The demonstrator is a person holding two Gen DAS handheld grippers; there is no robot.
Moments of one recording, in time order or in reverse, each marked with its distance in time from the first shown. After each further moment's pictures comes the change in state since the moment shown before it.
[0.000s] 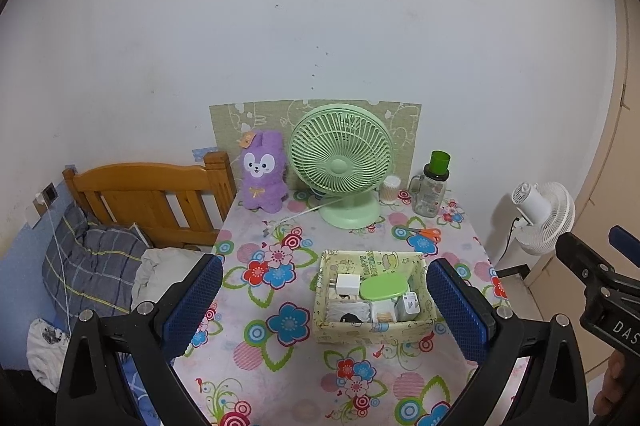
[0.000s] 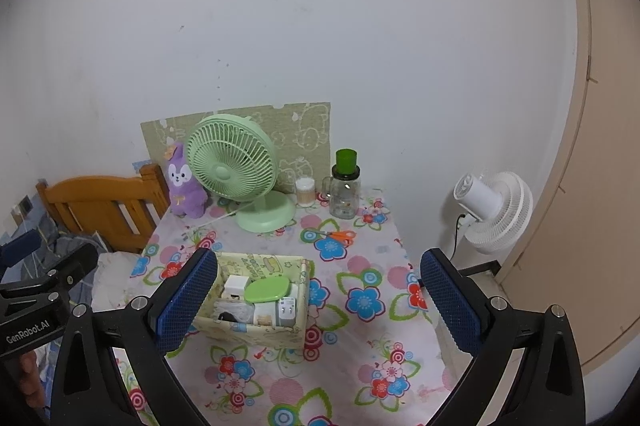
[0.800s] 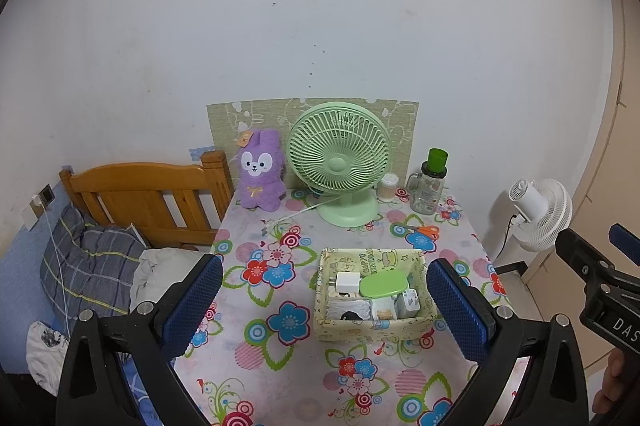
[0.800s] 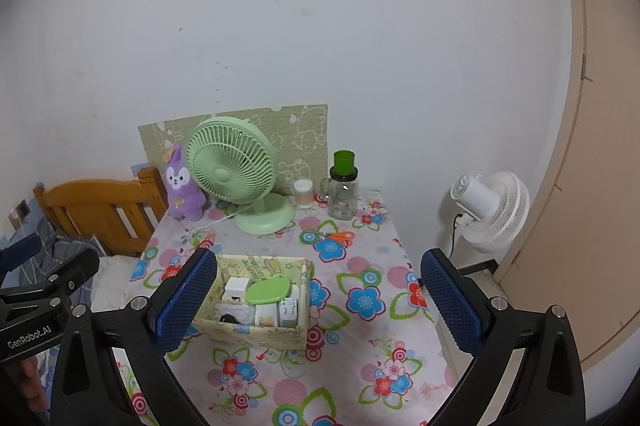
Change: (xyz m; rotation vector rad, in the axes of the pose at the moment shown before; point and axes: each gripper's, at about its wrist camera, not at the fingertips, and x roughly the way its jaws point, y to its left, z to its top) left arm 0.001 0.004 -0.002 0.005 0.006 -0.013; right arm -0.004 0.005 -0.002 0.012 -0.002 -0.016
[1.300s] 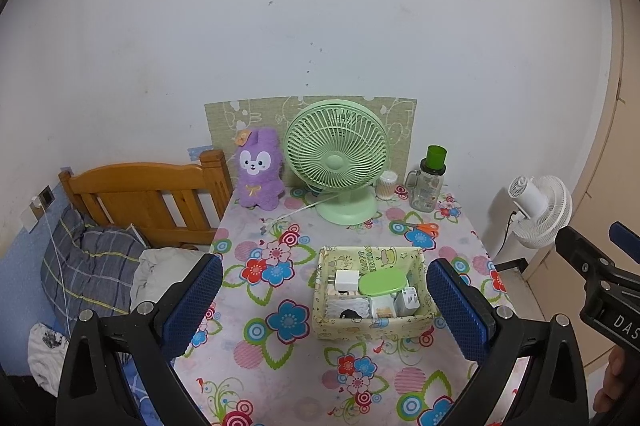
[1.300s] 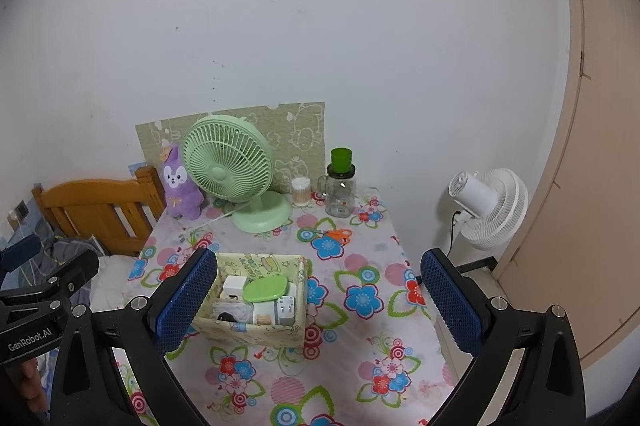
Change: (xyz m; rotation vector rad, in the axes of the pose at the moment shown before) left arm 0.002 -0.003 0.000 0.006 0.006 0.000; right arm 0.001 -0.002 -0.001 0.002 0.007 -0.003
